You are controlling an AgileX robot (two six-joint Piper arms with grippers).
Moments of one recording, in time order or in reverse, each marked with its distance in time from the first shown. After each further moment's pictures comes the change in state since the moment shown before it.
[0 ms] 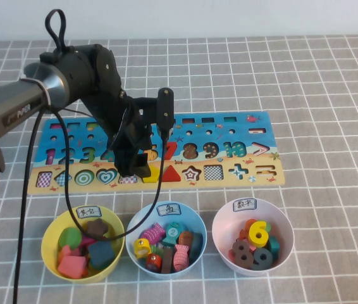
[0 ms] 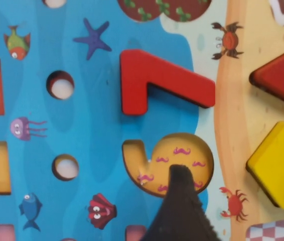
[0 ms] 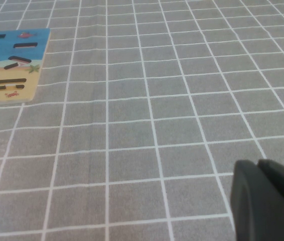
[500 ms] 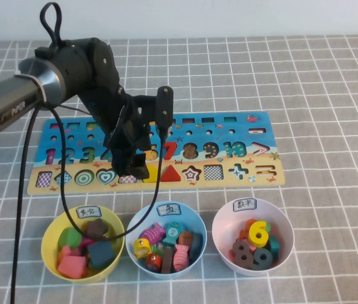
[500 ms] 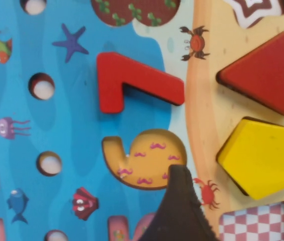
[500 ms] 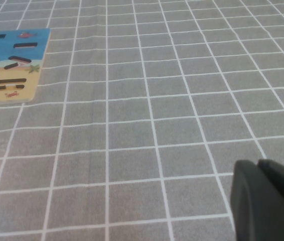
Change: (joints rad) right arm 0.000 0.000 0.000 0.000 0.000 0.000; left arm 0.000 -0.029 0.000 0.000 0.056 0.002
